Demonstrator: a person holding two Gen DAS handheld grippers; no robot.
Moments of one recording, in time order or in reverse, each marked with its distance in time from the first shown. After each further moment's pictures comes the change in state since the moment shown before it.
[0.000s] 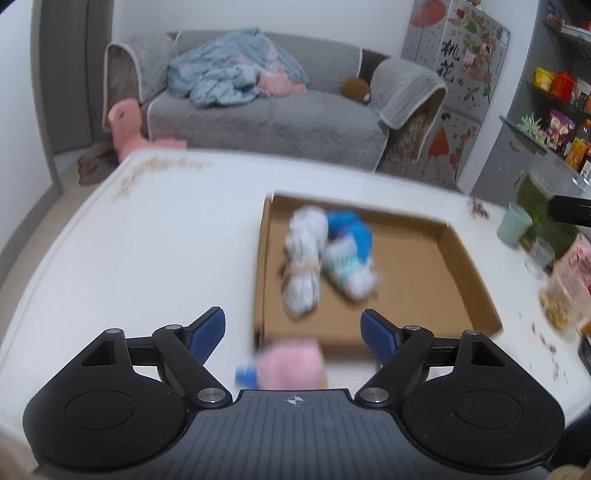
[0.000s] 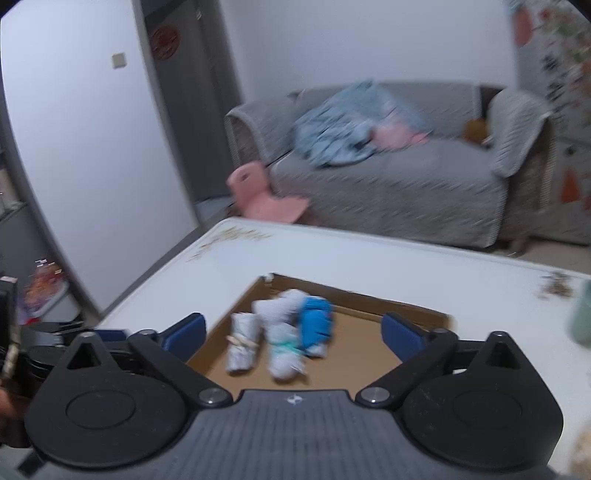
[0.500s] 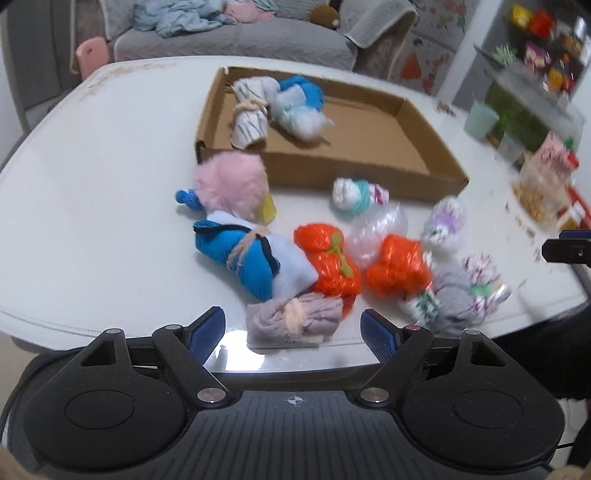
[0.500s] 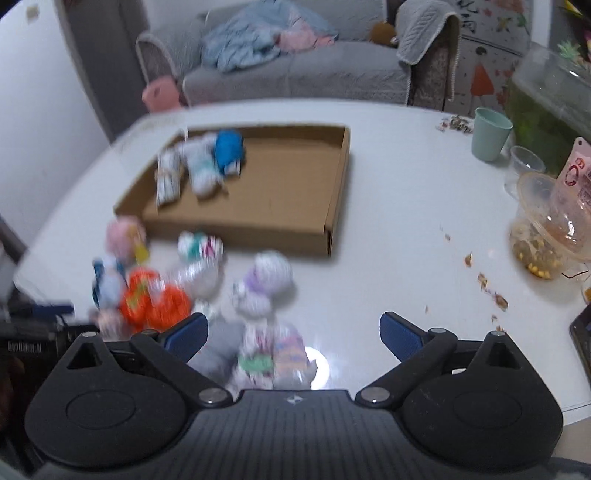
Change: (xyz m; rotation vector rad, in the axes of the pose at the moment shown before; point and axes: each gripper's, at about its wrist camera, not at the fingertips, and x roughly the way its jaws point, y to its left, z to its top) left arm 0.009 -0.035 -0.111 0.062 0.200 -0.076; right arm -0.017 0.003 -0.120 0.114 0.346 -0.218
